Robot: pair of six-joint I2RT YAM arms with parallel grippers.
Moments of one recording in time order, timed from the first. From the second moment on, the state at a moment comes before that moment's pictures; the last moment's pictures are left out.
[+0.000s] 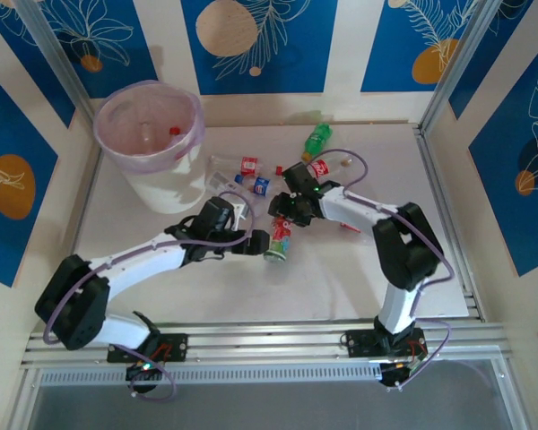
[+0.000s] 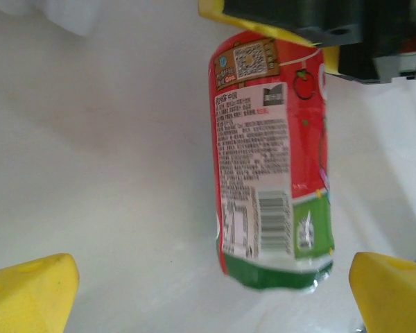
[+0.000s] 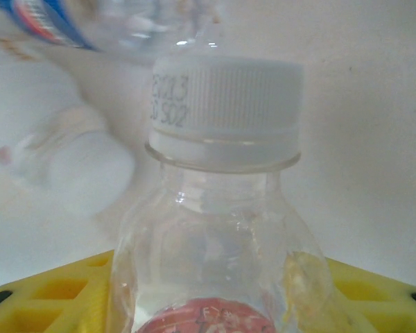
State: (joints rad) left arm -0.70 1.40 0.79 -0.20 0.28 -0.58; right arm 0.58 1.76 1.19 -0.46 -0.13 0.84
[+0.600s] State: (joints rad) left arm -0.73 1.57 0.83 0.07 0.50 -0.71; right arm 0.59 1.62 1.07 -0.33 -0.24 0.84
